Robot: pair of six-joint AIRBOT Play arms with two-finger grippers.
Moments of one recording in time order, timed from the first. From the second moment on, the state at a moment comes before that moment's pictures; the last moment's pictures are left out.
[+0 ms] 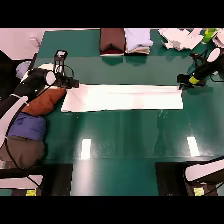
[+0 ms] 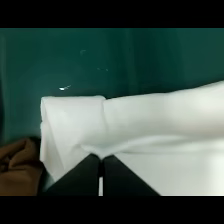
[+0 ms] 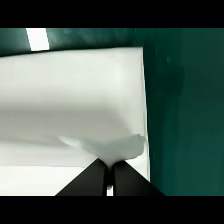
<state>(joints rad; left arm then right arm) -0.23 -1.45 1.20 1.59 -0.68 -1.64 -0.18 -1.67 1.59 -1.46 1.37 1.57</state>
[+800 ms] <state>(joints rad) -0.24 -1.48 1.39 1.50 -0.98 -1.64 -0.34 -1.72 1.56 -1.35 1.43 1.51</state>
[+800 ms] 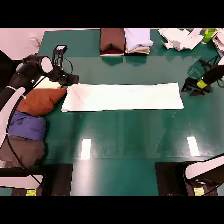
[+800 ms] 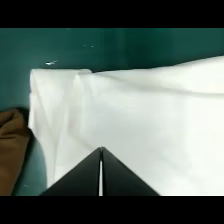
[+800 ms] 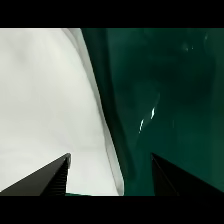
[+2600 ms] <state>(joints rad) -0.60 -1.90 1.68 1.11 -0.81 -1.52 0.09 -1.35 1.77 -1.15 1.42 1.55</state>
